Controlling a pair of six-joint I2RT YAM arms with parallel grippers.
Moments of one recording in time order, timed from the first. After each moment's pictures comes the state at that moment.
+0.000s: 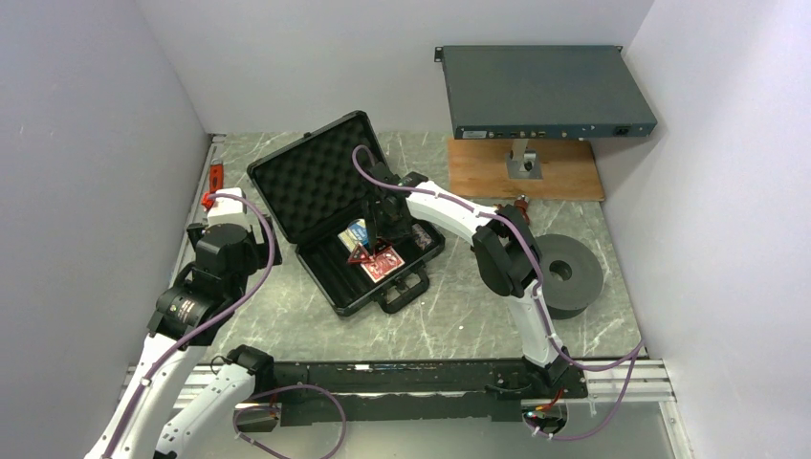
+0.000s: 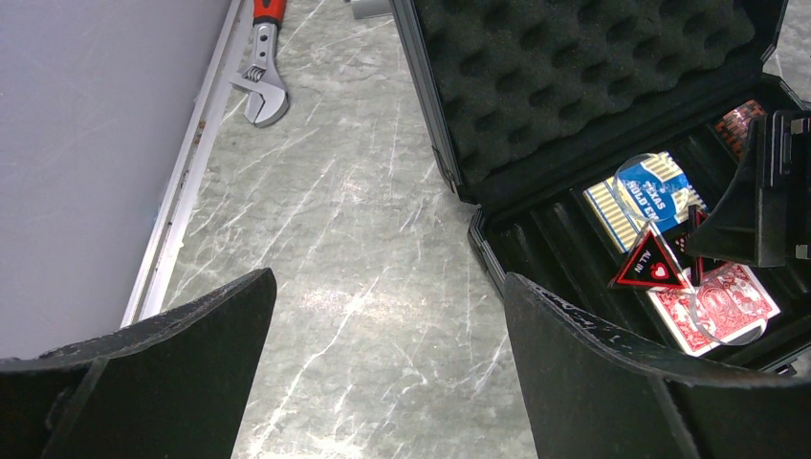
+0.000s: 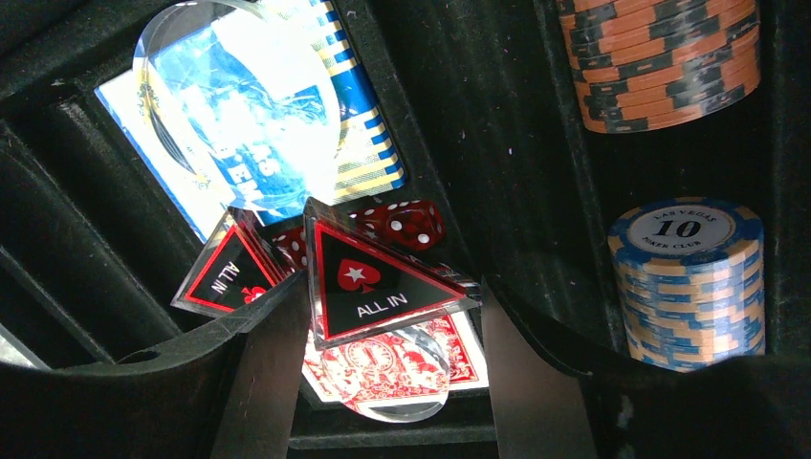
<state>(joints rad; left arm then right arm) -0.37 0.64 0.93 -0.79 -0.52 -0.26 0.76 2.19 1.82 -0.81 -0.01 0.55</state>
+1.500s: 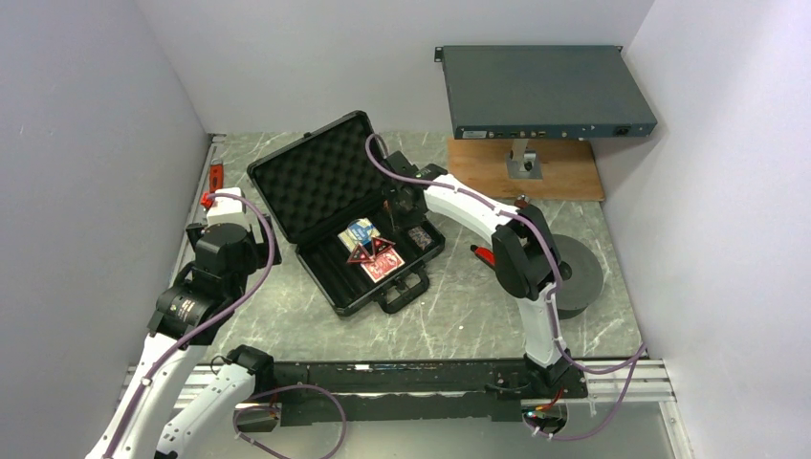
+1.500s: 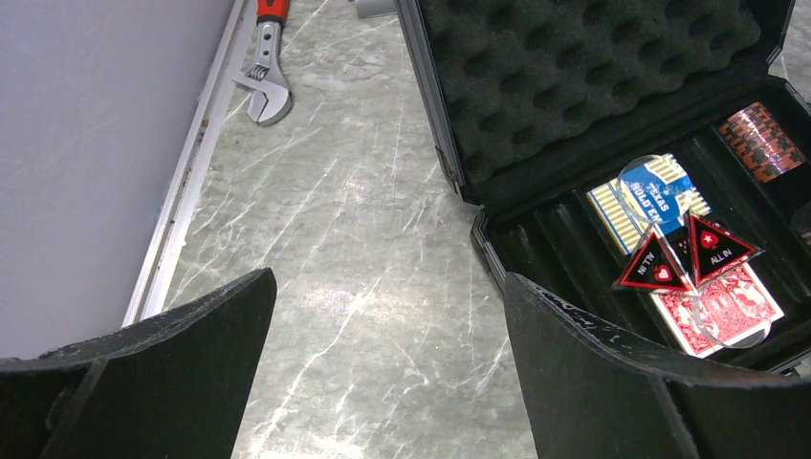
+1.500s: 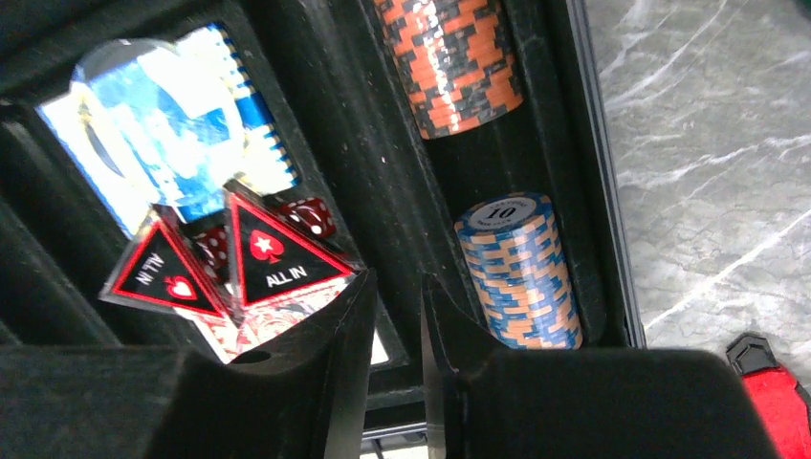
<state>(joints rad) -0.37 0.64 0.93 -0.79 -0.52 -0.25 0.71 2.09 1.77 -0.80 0.09 0.44</state>
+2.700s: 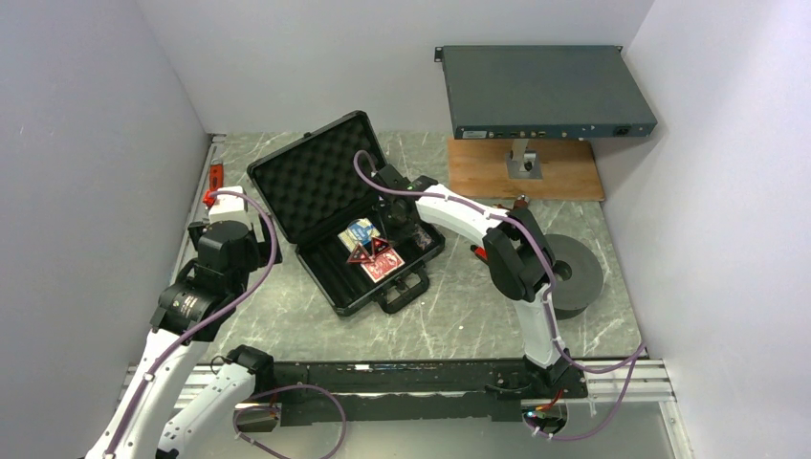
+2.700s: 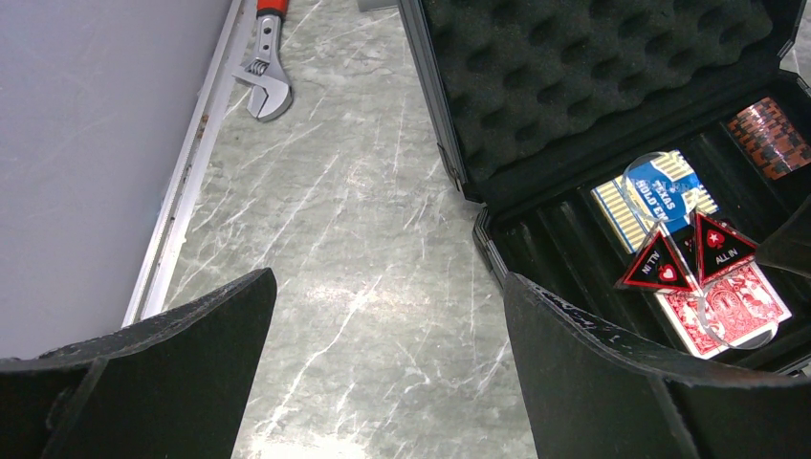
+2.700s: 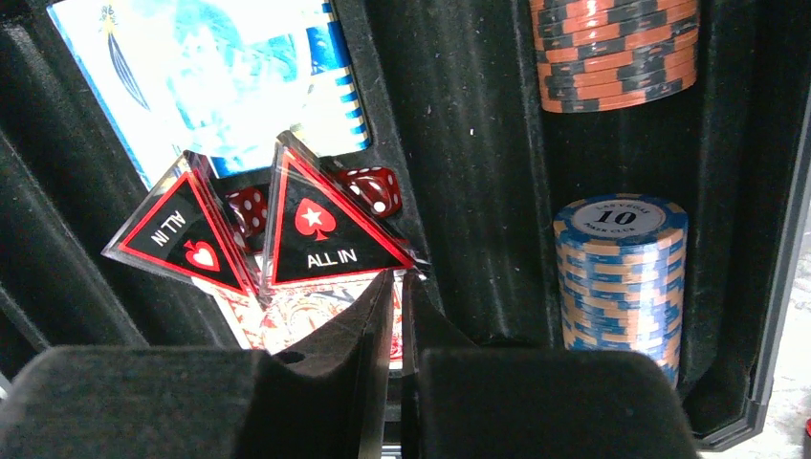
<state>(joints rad) -0.36 0.66 0.93 -0.78 -0.52 -0.25 0.75 2.10 1.69 -0.73 0.00 0.38</state>
